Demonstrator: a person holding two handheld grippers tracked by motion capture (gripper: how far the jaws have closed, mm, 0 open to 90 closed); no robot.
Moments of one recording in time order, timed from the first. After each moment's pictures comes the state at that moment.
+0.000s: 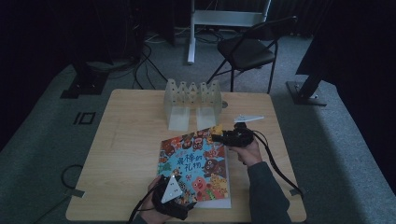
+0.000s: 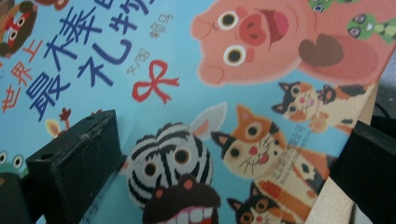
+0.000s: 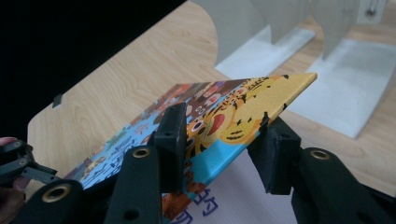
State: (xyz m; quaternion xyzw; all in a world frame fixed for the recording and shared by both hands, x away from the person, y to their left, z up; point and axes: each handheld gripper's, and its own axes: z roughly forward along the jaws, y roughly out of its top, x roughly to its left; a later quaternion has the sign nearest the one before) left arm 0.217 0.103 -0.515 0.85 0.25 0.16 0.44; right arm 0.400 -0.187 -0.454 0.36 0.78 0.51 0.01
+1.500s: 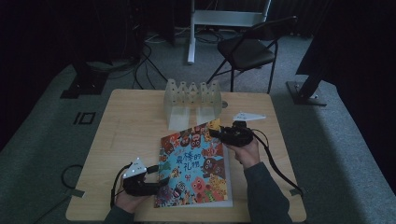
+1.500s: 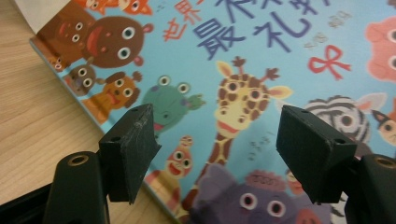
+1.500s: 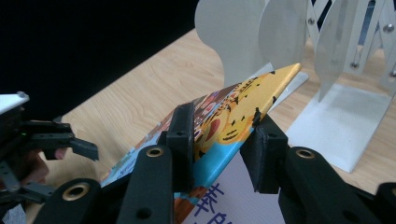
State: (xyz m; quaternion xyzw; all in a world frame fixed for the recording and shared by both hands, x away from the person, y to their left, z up) left arm 0.265 0.193 -0.512 0.79 0.36 0.09 0.49; right arm 0.376 -0.172 -0.417 0.36 0.76 0.53 0.06
